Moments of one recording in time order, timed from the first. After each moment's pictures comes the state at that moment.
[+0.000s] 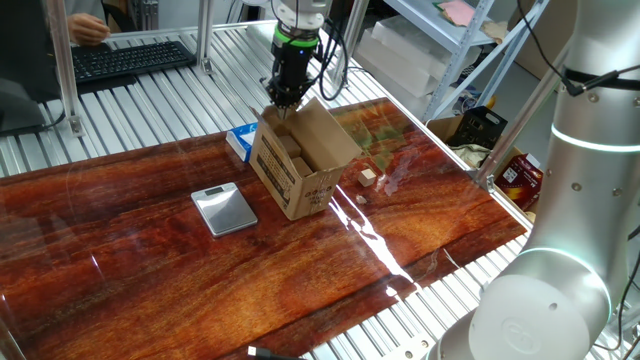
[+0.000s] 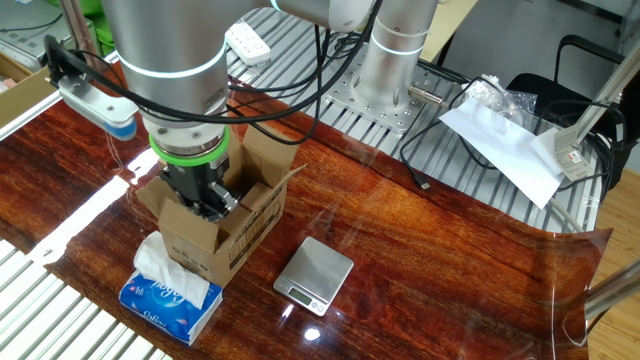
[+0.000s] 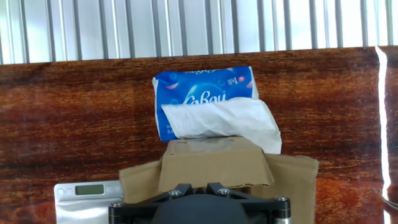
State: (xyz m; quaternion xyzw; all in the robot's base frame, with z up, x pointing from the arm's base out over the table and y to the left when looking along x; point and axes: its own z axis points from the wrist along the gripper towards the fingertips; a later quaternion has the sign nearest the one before) arm 0.643 -0.053 0.164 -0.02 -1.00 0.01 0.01
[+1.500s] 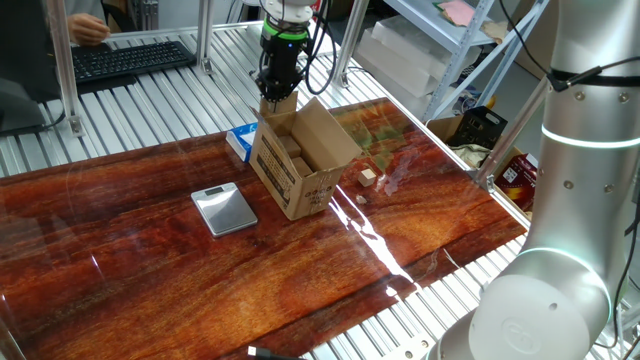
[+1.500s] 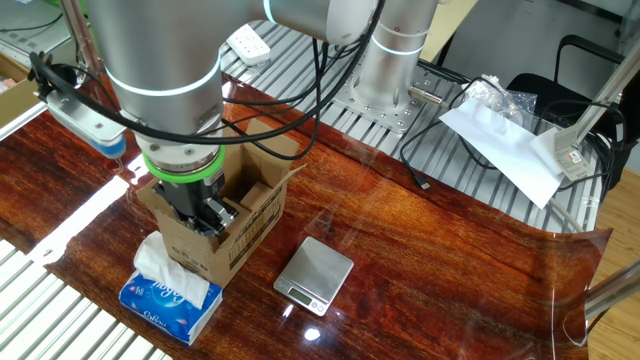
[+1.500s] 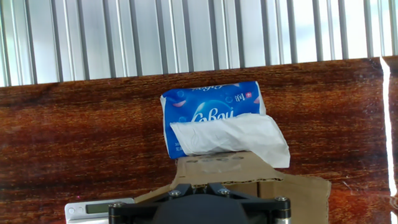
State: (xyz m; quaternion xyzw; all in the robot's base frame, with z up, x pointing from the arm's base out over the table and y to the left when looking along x) arm 0.663 -0.042 0.165 -0.04 -1.00 0.00 0.01
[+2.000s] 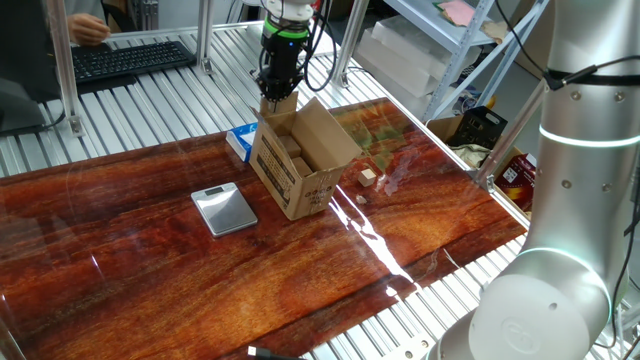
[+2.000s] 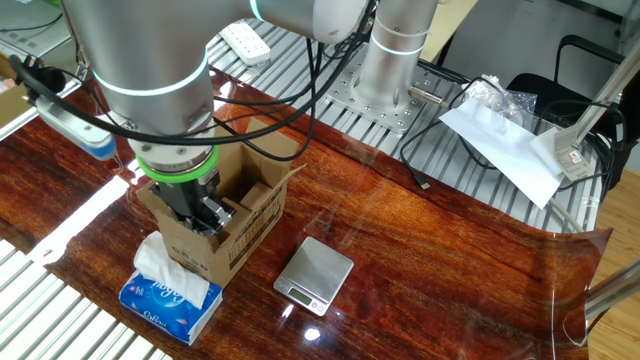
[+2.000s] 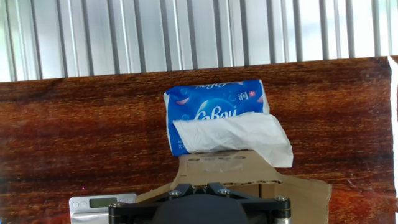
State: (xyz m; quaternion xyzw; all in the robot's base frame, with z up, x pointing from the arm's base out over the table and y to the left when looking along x) arm 0.666 -0.041 0.165 -0.02 -1.00 -0.01 0.02
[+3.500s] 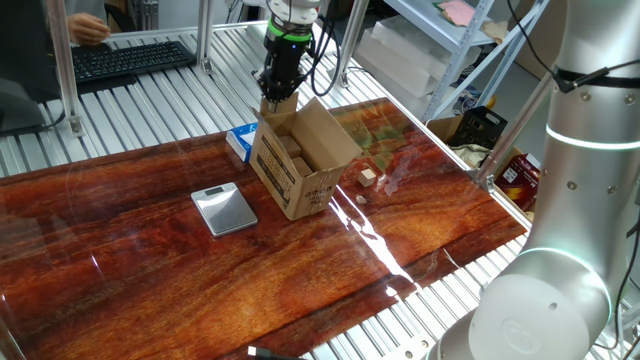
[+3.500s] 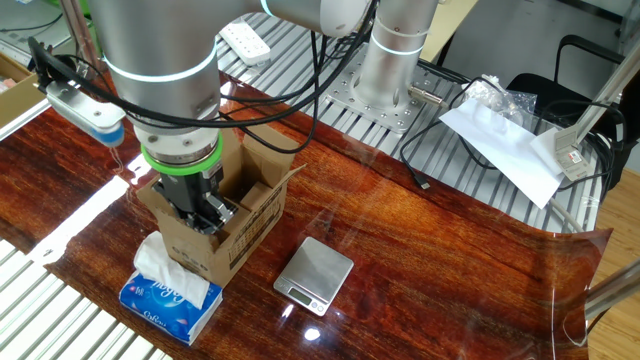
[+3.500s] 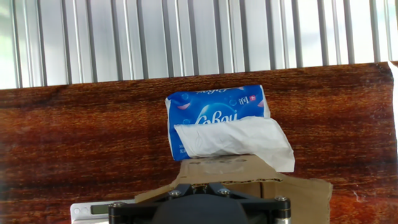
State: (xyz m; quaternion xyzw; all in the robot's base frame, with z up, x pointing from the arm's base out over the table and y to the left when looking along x) arm 0.663 -0.041 0.165 -0.03 -1.00 -0.01 0.00
